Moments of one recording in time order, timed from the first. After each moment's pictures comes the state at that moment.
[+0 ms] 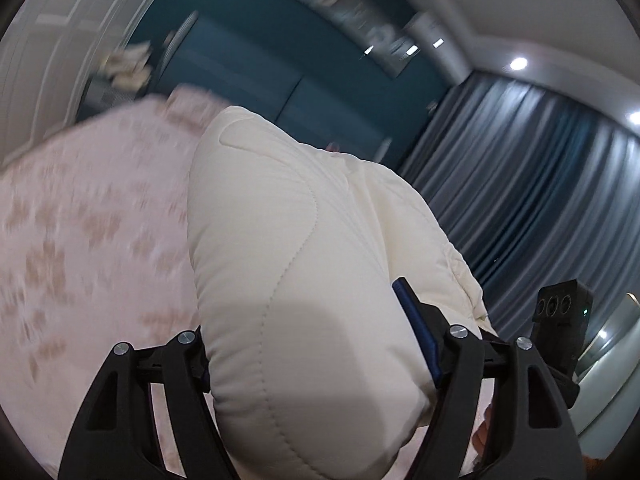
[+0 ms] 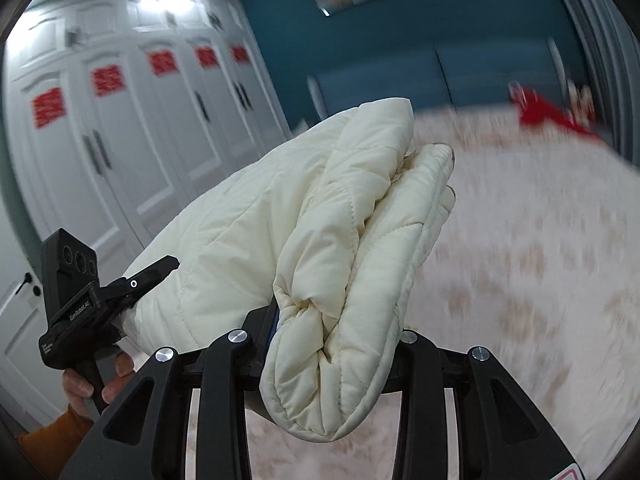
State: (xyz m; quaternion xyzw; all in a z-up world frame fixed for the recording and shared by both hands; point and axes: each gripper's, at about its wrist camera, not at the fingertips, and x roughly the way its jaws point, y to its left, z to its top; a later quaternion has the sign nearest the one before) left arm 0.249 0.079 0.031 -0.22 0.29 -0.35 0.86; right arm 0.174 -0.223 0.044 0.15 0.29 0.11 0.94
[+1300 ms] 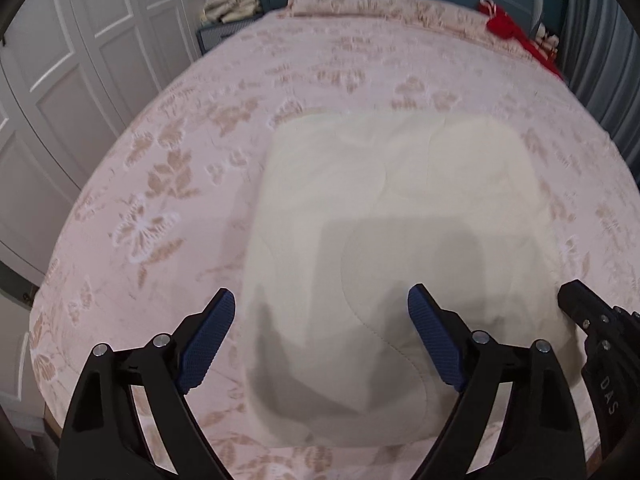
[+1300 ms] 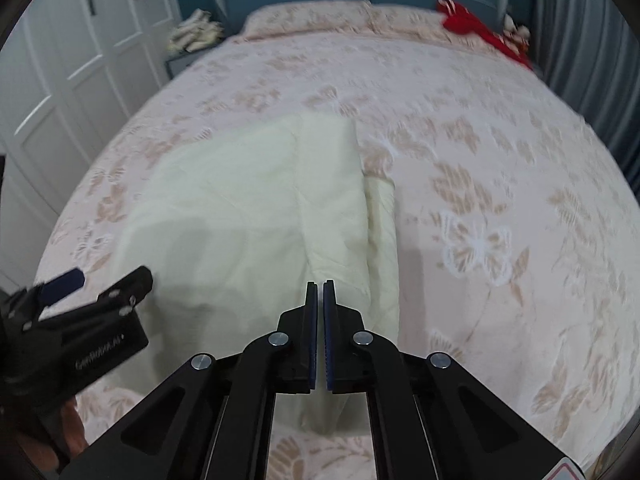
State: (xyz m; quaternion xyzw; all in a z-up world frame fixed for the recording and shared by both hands) left arm 0.249 -0.006 -0.071 0.05 0.50 -0.05 0.86; right arm 0.204 -0.176 -0.058 0.08 0.48 -0.08 0.87
